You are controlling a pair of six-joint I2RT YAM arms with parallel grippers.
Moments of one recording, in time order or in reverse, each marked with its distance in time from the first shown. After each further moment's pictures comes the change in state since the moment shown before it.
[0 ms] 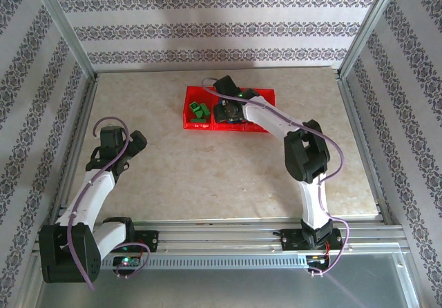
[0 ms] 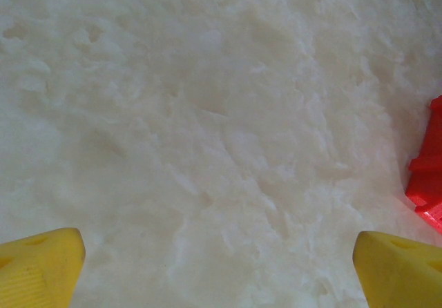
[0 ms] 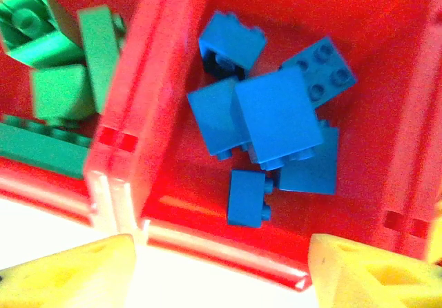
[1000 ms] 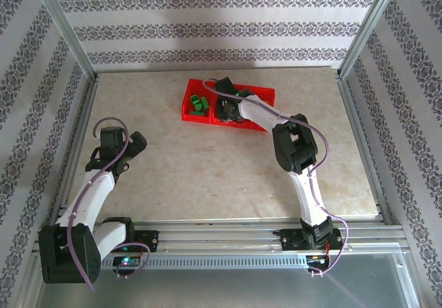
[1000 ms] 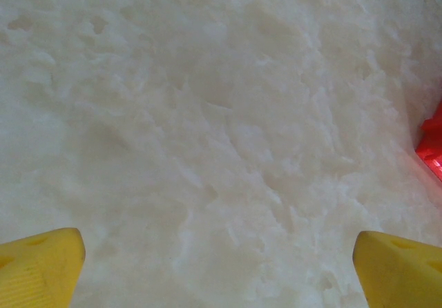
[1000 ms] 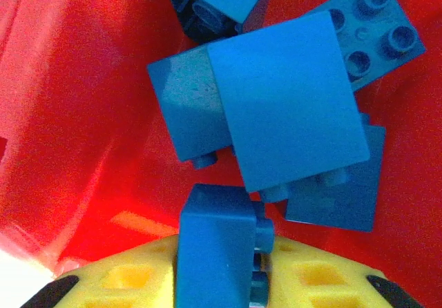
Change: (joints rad) left arm 0.000 -0.005 0.000 -0.022 0.000 0.000; right arm -0.042 0.196 0.087 0.046 -0.048 0.046
